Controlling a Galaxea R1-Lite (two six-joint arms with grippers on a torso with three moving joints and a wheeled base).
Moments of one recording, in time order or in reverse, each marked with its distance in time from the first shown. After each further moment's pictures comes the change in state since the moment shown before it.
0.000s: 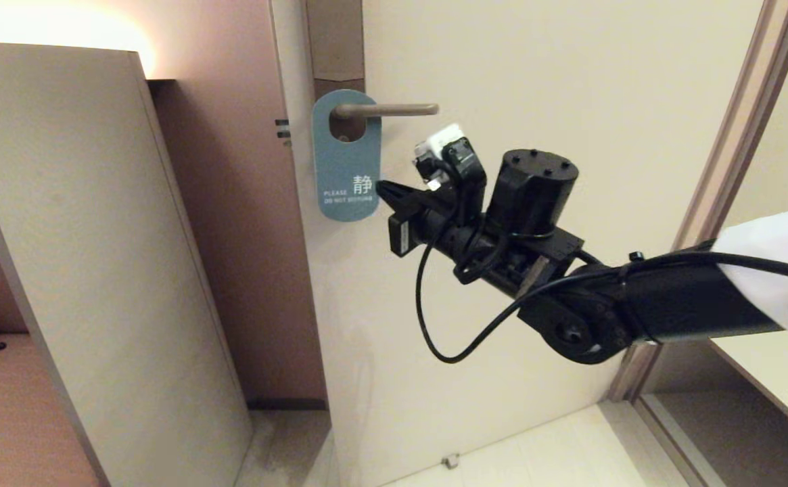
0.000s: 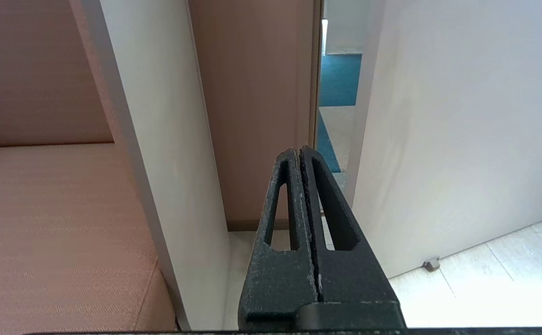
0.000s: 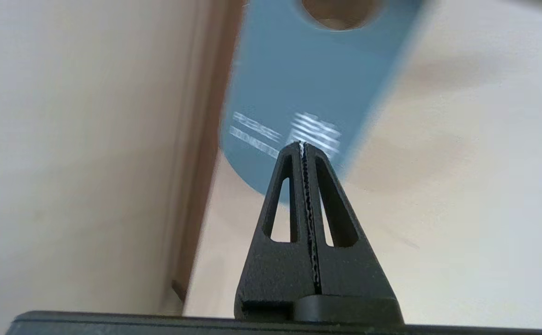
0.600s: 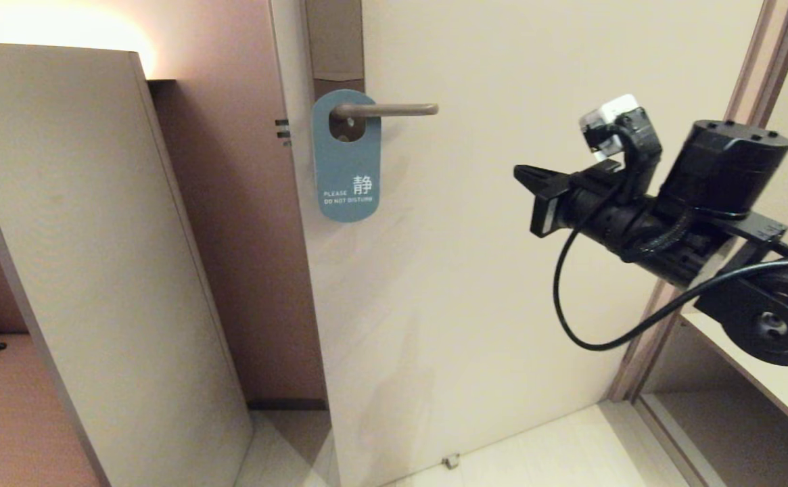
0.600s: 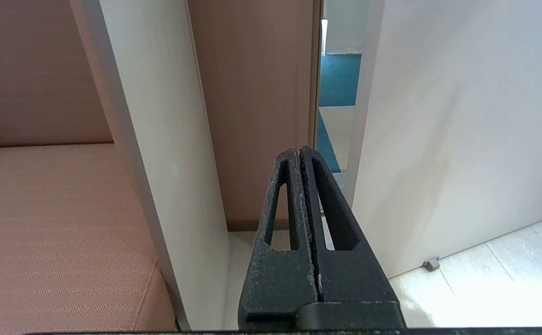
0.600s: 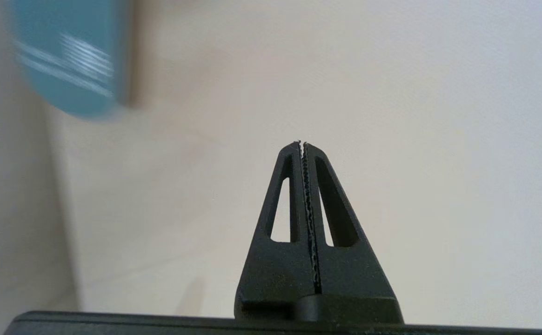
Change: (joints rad) left arm 0.000 0.000 0.000 0.000 0.000 0.000; right arm -0.282 -0.326 0.339 0.057 -0.005 0.002
